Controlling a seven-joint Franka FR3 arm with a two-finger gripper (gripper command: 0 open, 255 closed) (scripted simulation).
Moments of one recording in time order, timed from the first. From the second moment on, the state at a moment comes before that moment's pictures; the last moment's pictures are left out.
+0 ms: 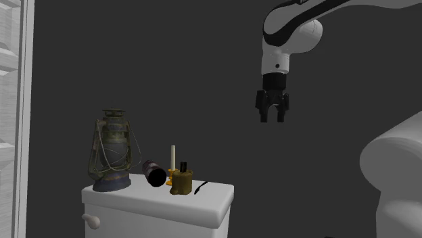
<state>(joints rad) -0.01 -0.82 0.00 -2.46 -0.01 1.71 -0.07</state>
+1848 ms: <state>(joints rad) 0.12 0.17 0.29 -1.65 -0.05 1.79 0.35</state>
